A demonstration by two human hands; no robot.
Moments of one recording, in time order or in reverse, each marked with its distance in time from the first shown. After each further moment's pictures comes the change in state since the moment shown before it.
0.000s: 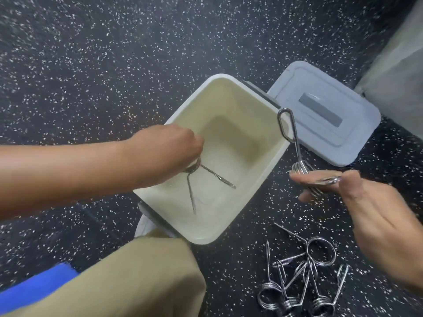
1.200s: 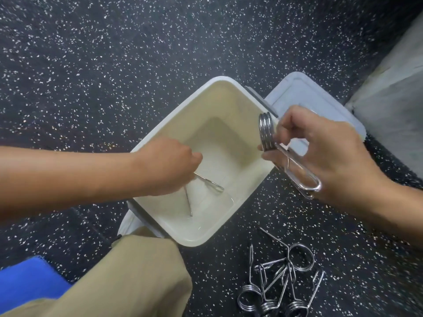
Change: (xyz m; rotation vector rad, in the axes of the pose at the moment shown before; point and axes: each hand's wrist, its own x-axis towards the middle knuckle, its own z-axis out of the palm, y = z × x) left_hand 0.020 0.012 0.051 -0.072 0.076 0.076; right_hand 0.090 -0.054 0.004 -0.205 -0.105 -0.081
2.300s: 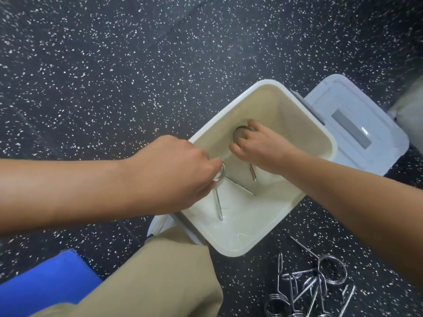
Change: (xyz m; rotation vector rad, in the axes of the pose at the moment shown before) left_hand -0.068 -0.032 -0.022 -0.161 0.268 0.081; right_hand 0.130 0.047 0.144 -1.276 -0.305 -0.853
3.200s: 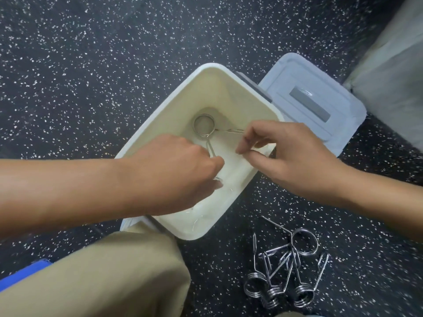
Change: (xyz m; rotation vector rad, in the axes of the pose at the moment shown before) left_hand 0.054 0.062 -0.014 0.060 -0.188 0.089; right_hand -0.144 -0.011 -0.091 1.372 0.293 0.677
